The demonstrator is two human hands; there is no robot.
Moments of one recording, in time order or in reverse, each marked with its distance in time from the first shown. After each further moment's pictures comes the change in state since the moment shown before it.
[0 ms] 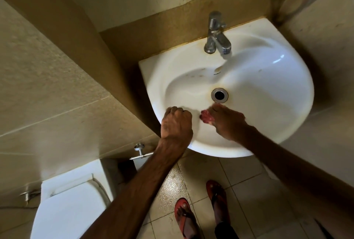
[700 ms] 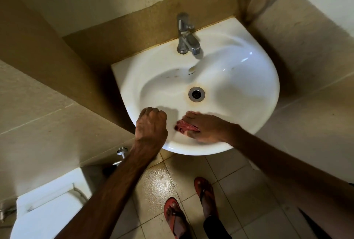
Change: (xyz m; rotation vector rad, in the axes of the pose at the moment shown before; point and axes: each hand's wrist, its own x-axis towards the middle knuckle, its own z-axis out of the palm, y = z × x) left_hand 0.001 0.004 -0.002 0.039 -0.012 -0.017; right_hand -0.027 0.006 -0.019 0.100 -0.252 -0.179
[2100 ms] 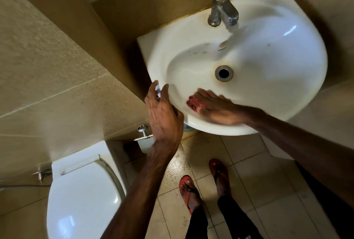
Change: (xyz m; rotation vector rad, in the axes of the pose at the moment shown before) left_hand -0.037 -0.031 0.026 -0.484 0.377 -0.304; right_hand 0.015 -0.040 0.005 0.157 -0.074 0.019
